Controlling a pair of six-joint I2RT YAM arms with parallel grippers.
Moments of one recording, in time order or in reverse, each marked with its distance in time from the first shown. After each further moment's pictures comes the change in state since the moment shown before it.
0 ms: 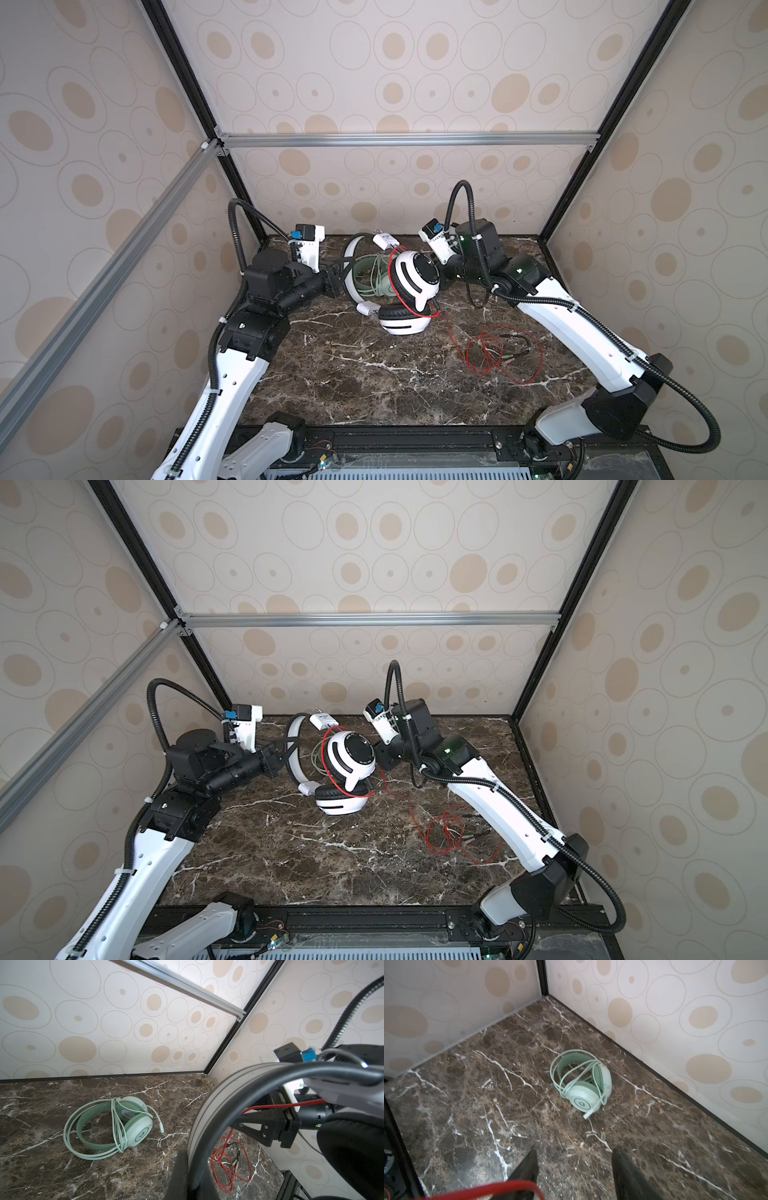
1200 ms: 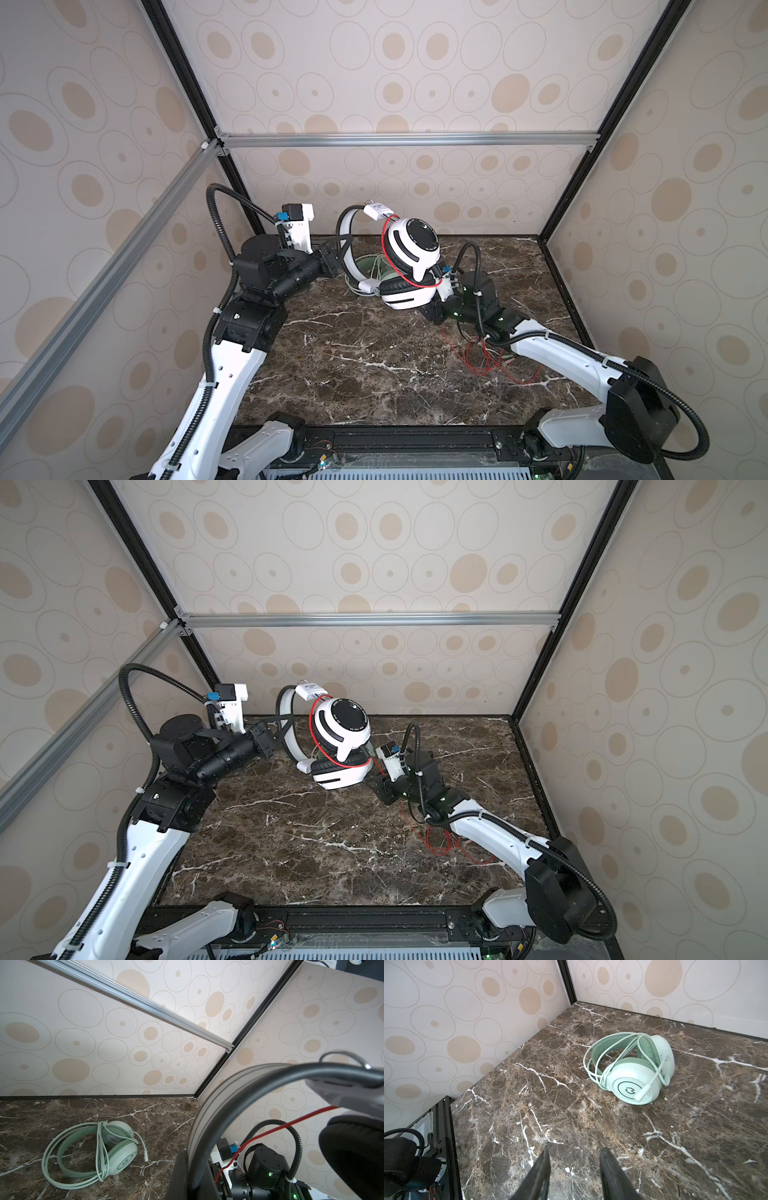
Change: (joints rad) left arm 0.000 0.062 0.131 0.057 -0.036 -0.141; right arm -0.043 -0.120 -0.706 0.732 -0.238 0.281
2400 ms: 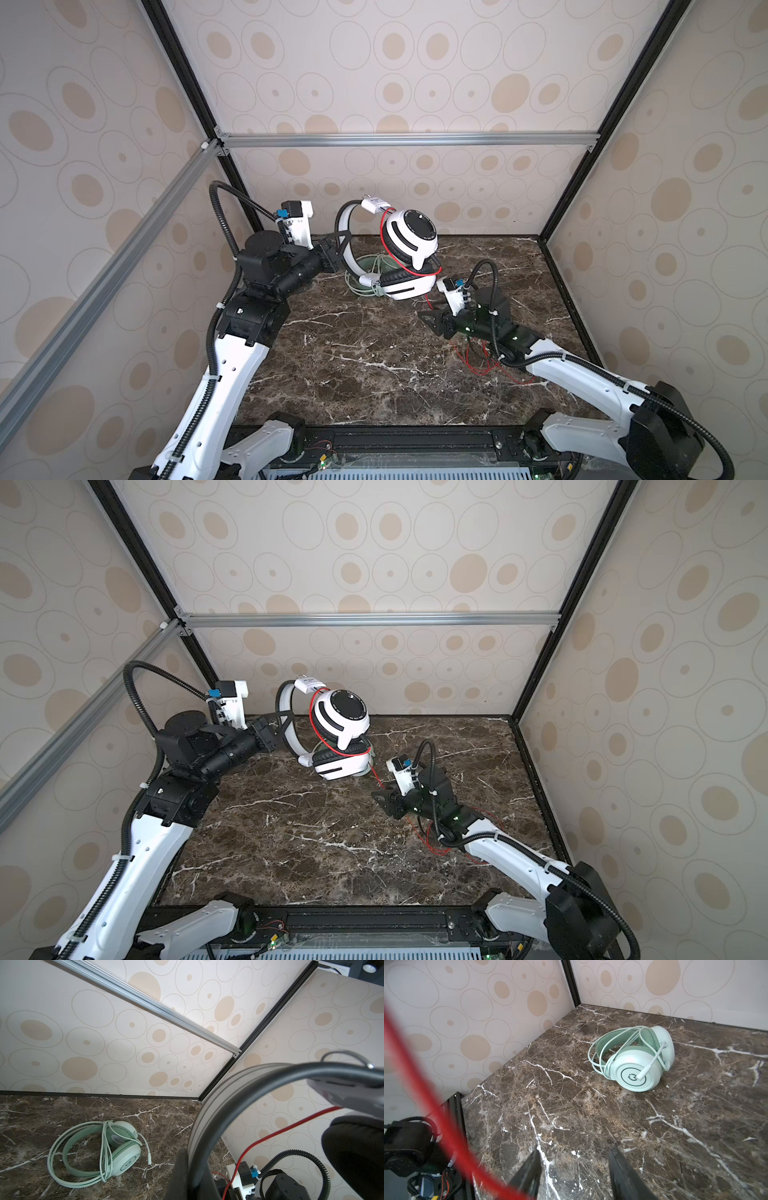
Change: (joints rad) left arm 0.000 0.026 0.014 0.001 -0.044 -0.022; right arm -0.002 -0.176 -0.168 0.027 -0.016 -0.003
